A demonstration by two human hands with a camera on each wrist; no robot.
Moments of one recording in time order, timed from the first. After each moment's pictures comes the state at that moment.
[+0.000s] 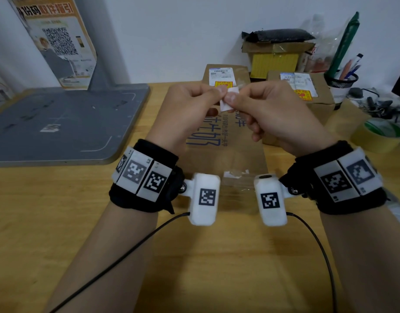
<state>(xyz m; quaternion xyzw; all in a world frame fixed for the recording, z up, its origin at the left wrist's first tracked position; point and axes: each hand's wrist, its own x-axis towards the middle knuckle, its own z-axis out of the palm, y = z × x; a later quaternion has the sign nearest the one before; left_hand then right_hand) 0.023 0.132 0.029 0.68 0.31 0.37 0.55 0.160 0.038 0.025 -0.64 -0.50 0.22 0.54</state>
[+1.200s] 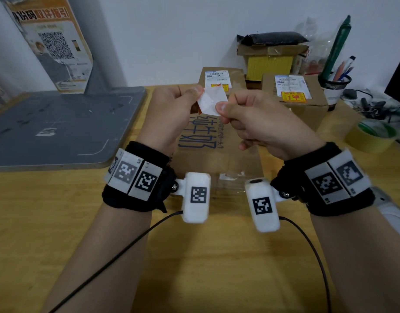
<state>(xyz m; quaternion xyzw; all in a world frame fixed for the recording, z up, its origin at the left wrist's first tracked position) 0.017 0.137 0.031 0.66 0.34 0.41 0.53 0.146 0.039 0.031 -0.65 -0.47 0.31 0.50</state>
